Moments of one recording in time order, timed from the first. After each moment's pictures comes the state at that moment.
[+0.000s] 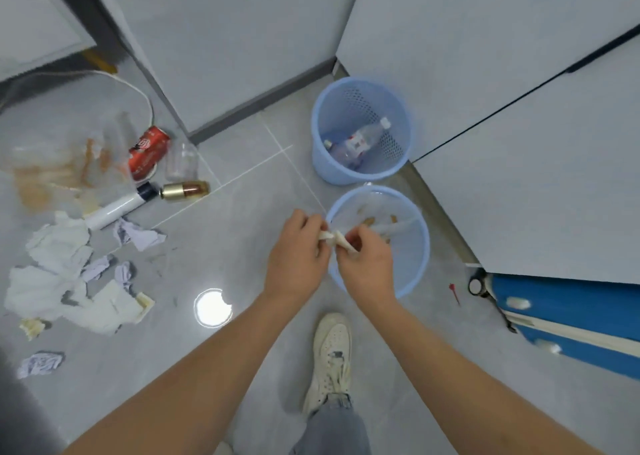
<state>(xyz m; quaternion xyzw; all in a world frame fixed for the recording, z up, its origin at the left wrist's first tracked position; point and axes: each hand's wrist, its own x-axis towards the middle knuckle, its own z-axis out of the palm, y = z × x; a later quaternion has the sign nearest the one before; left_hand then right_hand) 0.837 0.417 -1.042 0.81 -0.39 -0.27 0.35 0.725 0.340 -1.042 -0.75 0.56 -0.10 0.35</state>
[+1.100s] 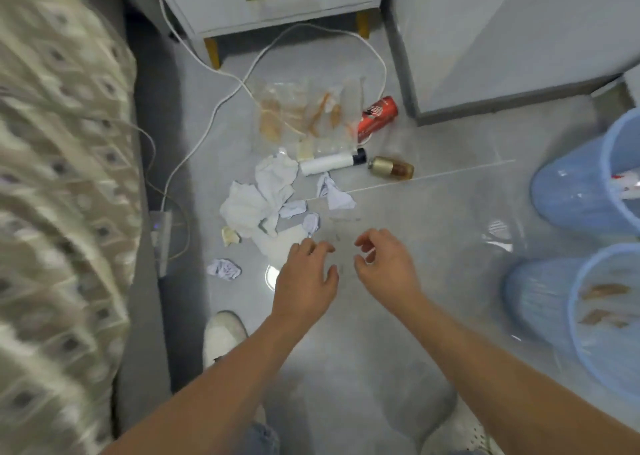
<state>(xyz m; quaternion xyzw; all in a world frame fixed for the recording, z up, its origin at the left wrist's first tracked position) 0.977 0.730 -1.155 0.92 -0.18 -0.23 0.24 0.929 0.569 -1.163 -0.87 0.28 0.12 0.38</state>
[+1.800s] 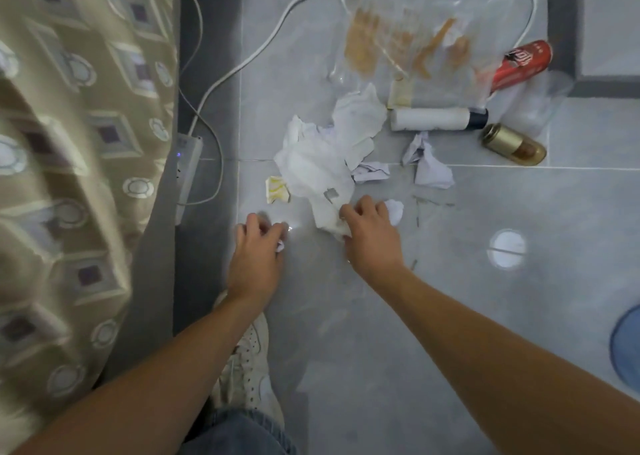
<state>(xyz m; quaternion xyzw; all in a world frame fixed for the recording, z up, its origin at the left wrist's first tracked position) 1.012 0.910 -1.321 0.96 -0.05 -0.21 0.17 0.997 0.699 -1.337 -0.97 0.07 0.17 0.18</state>
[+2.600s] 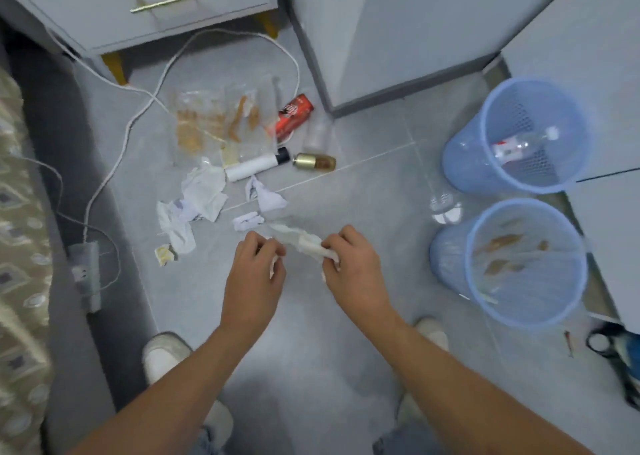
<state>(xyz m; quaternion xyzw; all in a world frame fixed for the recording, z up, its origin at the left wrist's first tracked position) 0.958 0.680 -1.101 0.90 -0.27 -0.17 0.30 0.868 0.520 -1.108 -0.91 0.26 -0.04 0.33</state>
